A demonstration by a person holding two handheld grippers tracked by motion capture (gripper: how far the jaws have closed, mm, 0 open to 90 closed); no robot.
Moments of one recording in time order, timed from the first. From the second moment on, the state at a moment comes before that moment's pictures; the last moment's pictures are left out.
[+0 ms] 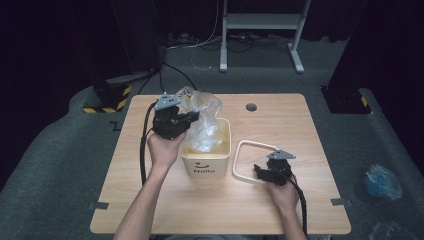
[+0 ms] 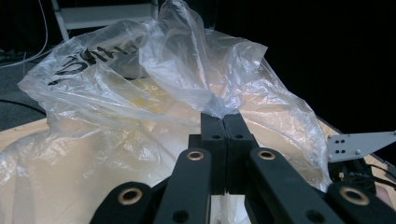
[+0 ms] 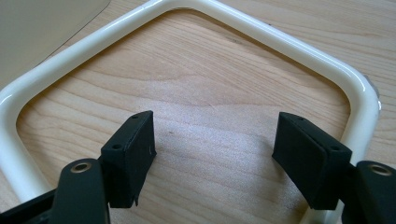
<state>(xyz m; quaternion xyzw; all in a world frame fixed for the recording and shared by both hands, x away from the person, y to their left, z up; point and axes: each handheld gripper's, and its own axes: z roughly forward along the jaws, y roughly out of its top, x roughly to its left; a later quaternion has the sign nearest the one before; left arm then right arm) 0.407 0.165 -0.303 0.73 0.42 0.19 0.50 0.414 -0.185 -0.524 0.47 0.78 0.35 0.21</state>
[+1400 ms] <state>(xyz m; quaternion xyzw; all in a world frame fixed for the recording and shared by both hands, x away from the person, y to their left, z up) 0.390 0.234 -0.287 0.67 0.47 0.21 0.54 0.414 -0.185 -0.524 0.47 0.78 0.35 0.21</state>
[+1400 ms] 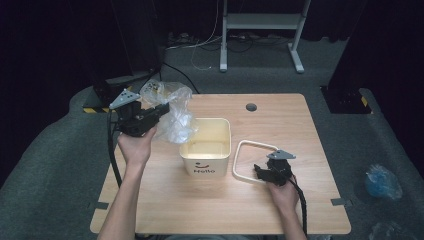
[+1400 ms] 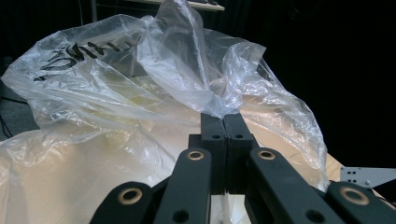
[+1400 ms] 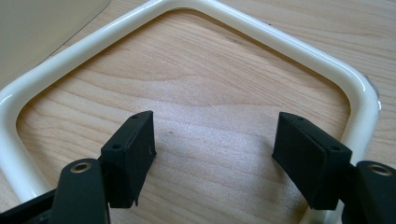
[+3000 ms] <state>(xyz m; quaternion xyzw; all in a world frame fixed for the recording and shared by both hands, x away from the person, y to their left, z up) 0.382 0.275 -0.310 0.65 0.51 0.23 0.51 0.414 -0.185 -0.524 0.47 0.78 0.35 0.21</state>
